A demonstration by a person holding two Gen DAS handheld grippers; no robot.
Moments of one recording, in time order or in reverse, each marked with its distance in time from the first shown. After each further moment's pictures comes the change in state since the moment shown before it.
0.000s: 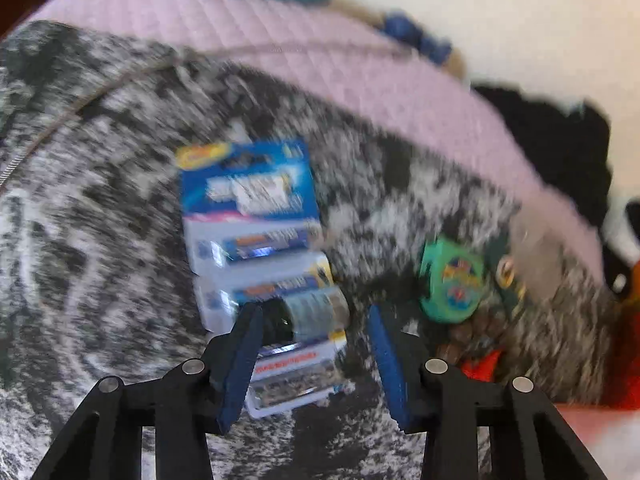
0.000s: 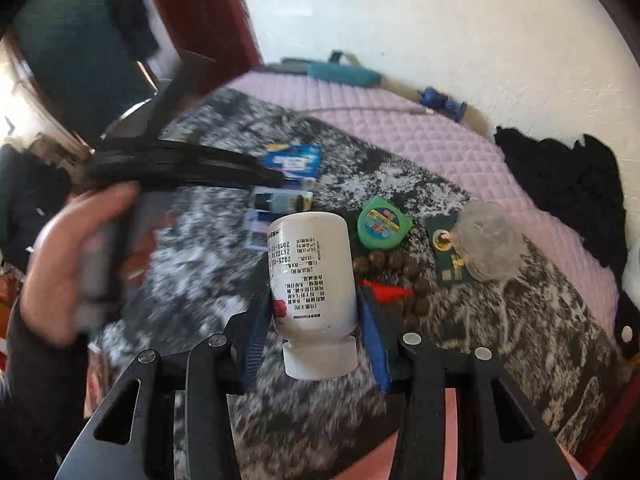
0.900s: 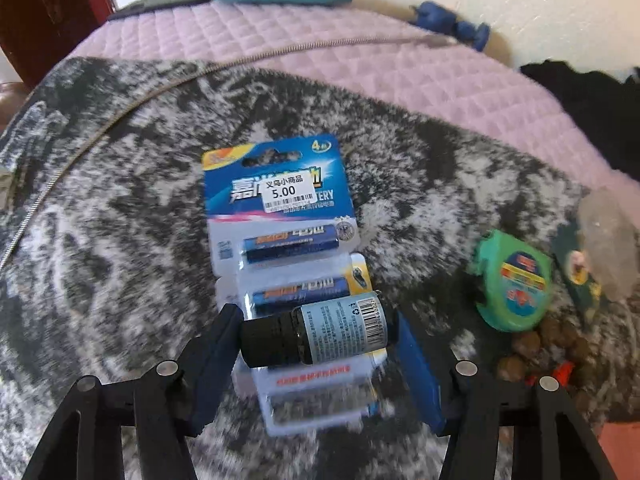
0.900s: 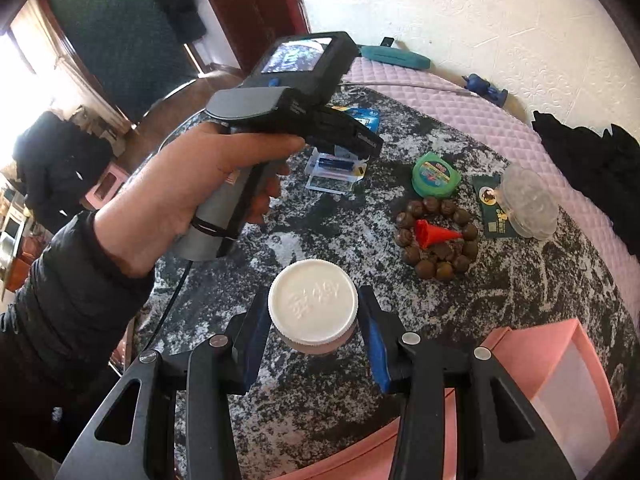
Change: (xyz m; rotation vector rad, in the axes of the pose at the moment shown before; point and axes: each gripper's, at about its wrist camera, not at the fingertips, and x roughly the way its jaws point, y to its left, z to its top) left arm 0.011 -0.023 -0.014 0.058 -0.106 0.241; right arm 0.000 0.034 -0.056 -0.069 0.026 0.115
